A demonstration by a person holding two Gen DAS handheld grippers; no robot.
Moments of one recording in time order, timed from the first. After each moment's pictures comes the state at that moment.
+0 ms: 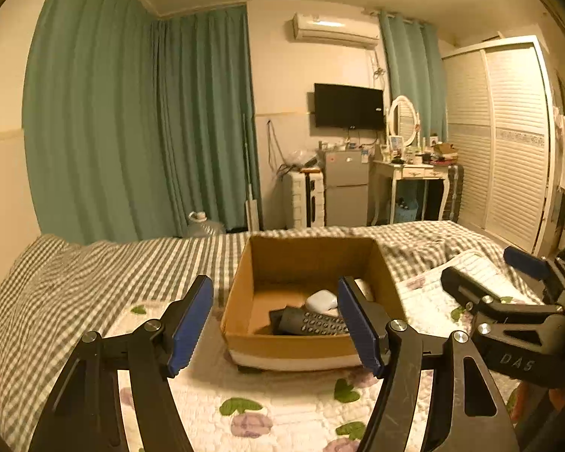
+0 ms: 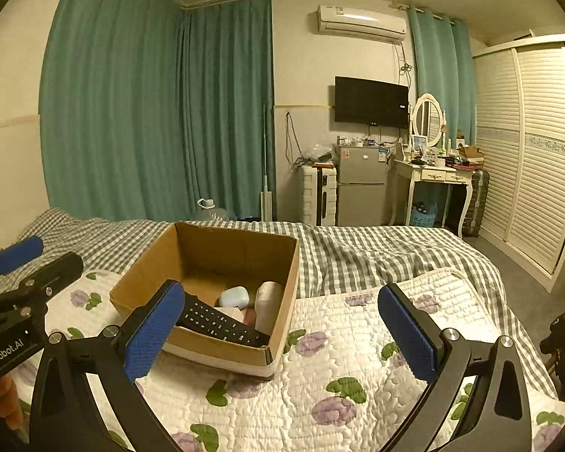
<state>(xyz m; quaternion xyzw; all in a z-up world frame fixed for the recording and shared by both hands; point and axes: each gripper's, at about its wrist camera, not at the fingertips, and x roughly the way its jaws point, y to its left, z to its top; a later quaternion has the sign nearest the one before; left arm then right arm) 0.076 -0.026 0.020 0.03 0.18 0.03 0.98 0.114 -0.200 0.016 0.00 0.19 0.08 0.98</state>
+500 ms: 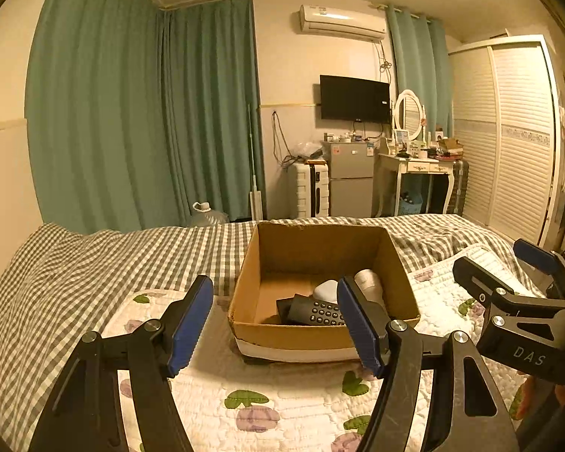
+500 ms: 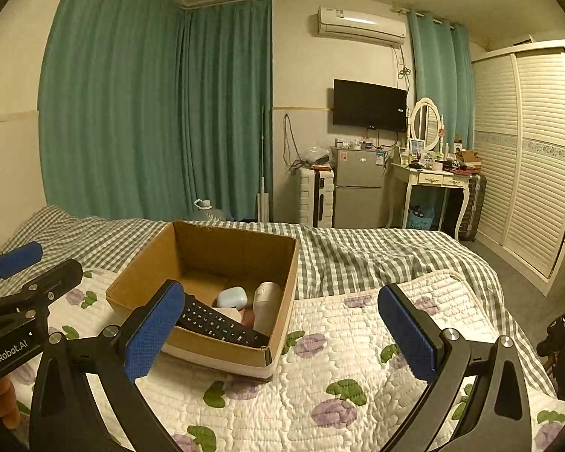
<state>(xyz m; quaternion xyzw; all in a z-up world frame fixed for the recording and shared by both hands) 0.076 -0.021 0.011 0.02 0.20 0.04 0.98 0.114 -0.196 0.010 -0.01 0.18 0.08 0.98</state>
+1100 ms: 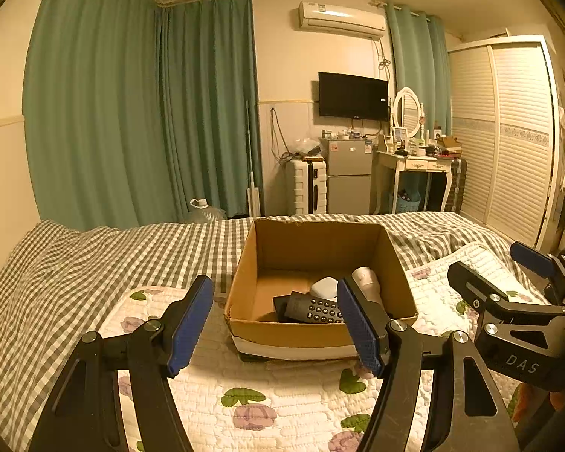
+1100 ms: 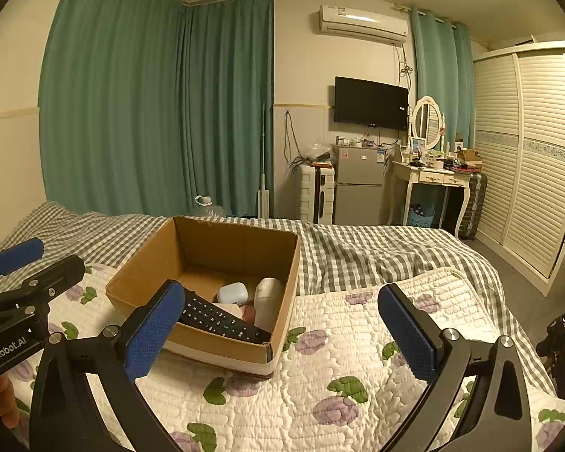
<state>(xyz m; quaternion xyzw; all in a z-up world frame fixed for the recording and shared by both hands) 0.078 -0.020 0.010 0.02 0.20 0.03 0.98 0.114 -0.193 0.007 -0.01 0.19 0.08 0.98</state>
